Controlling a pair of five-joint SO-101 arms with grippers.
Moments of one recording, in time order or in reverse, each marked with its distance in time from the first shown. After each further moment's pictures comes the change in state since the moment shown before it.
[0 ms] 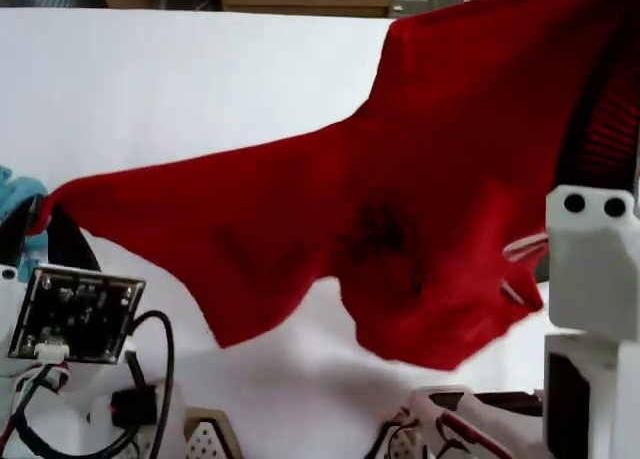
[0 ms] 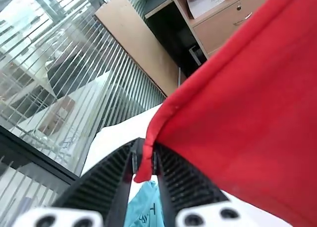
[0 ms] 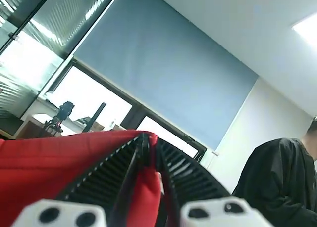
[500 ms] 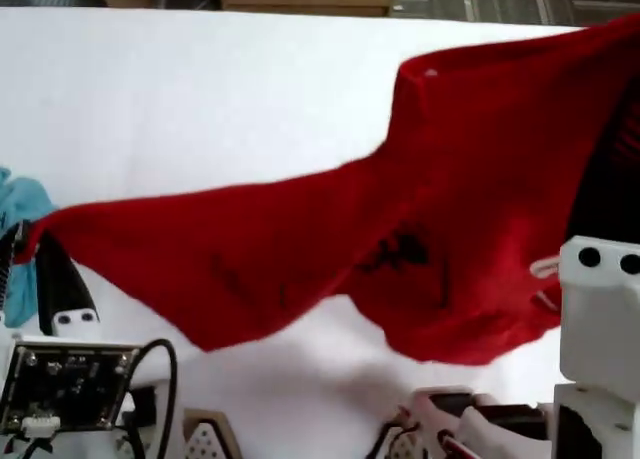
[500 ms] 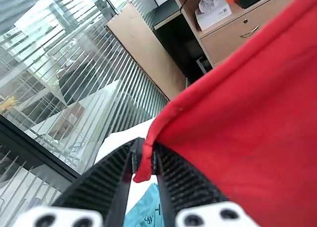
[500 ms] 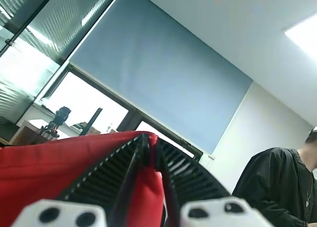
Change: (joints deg) left arm 0.0 -0.1 -8.4 5.7 0.1; right arm 0.0 -2.7 0.0 1.7 0.0
